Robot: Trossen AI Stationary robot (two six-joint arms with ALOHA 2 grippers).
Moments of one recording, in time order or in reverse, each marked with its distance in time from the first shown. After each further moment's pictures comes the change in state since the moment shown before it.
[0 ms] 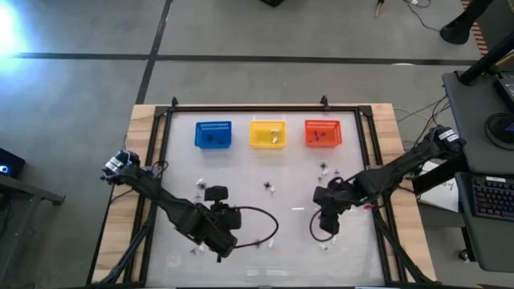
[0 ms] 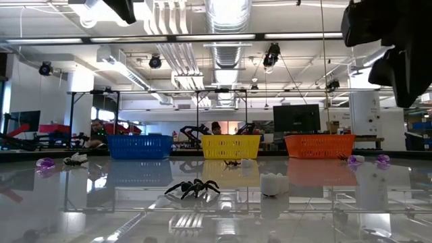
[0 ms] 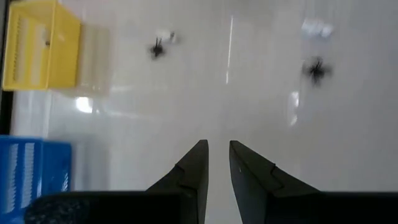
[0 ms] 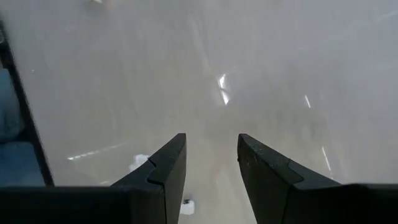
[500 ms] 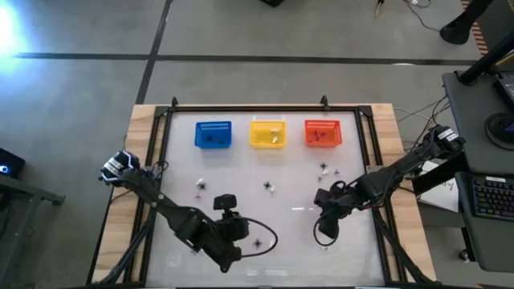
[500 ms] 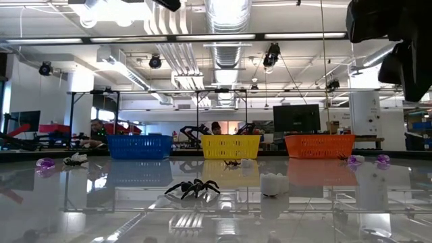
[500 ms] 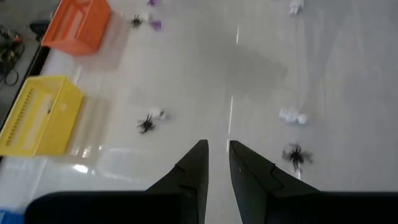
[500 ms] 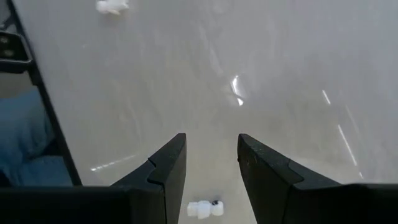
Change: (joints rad) left arm -0.044 -0.003 -0.143 0.426 -0.190 0.085; right arm 0.044 0.000 0.001 0.045 0.013 0.128
